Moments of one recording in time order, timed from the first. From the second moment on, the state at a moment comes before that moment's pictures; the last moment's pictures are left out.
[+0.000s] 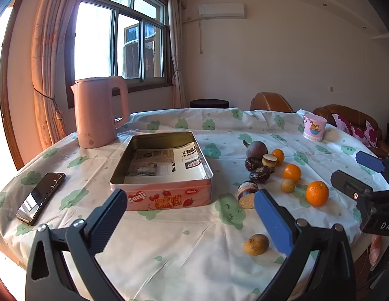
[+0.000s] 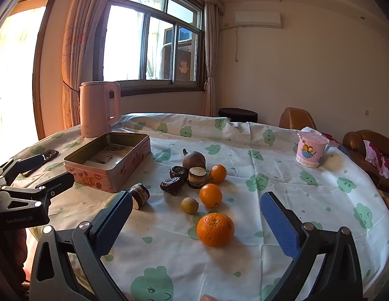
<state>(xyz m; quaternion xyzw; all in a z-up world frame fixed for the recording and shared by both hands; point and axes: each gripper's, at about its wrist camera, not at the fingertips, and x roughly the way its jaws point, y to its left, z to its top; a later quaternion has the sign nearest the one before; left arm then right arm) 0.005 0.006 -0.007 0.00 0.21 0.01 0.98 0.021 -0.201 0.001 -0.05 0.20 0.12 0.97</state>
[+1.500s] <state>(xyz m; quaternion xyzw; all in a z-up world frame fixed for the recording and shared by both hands) 0.008 0.006 -0.010 0.00 0.21 0.01 0.98 0.019 -0.195 -0.002 -0.05 0.20 0.13 0.97</state>
